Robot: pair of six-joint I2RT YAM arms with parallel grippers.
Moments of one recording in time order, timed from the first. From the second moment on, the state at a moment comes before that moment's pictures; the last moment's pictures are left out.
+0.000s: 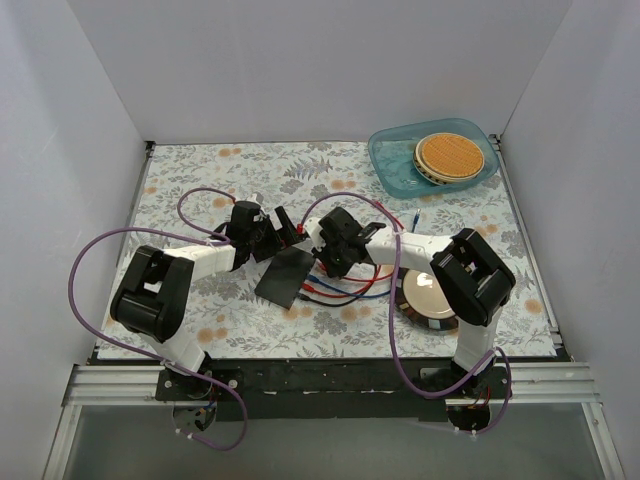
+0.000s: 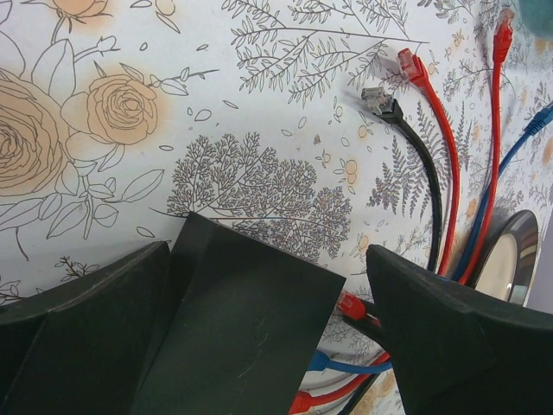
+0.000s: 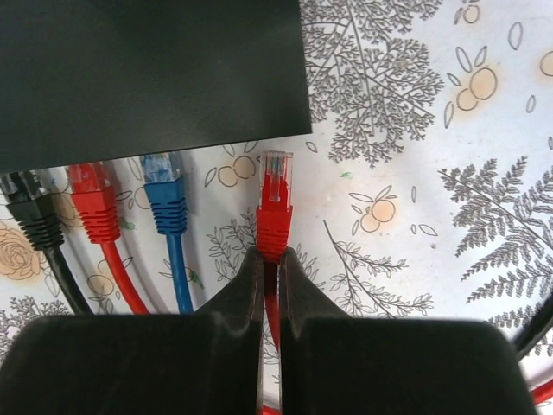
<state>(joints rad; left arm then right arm) -0.37 1.64 0.78 0.16 0.22 -0.76 0.82 1.85 1.17 -0.35 -0.13 -0.16</state>
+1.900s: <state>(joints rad) -0.34 1.64 0.76 0.19 0.24 -0.75 0.85 1.96 1.36 -0.51 -0.15 -0.14</state>
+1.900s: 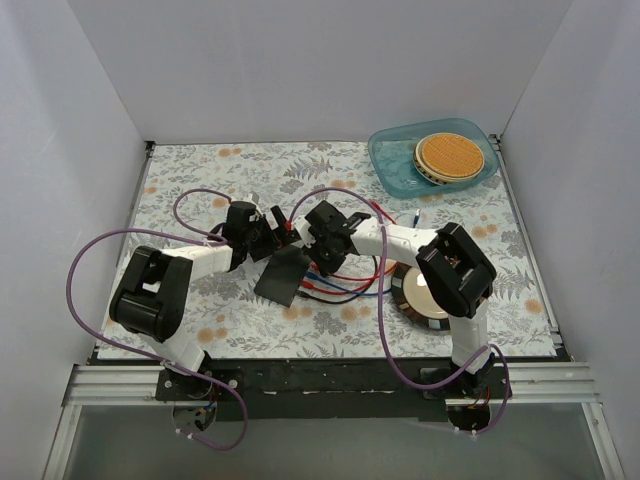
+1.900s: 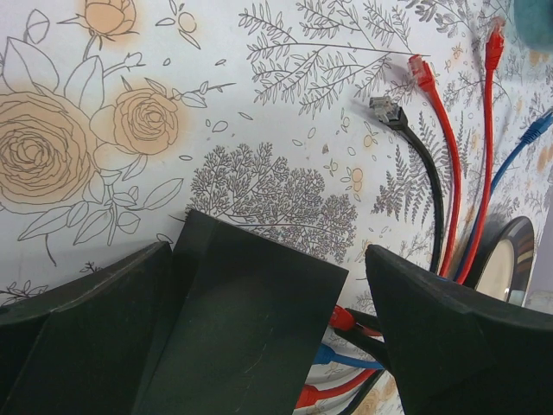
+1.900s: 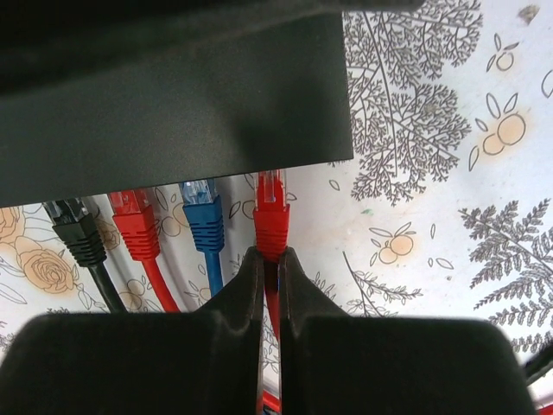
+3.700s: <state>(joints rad) -0.35 1.57 0.66 0.24 0.20 -0.77 0.86 2.00 1.41 -0.54 -0.17 -0.05</state>
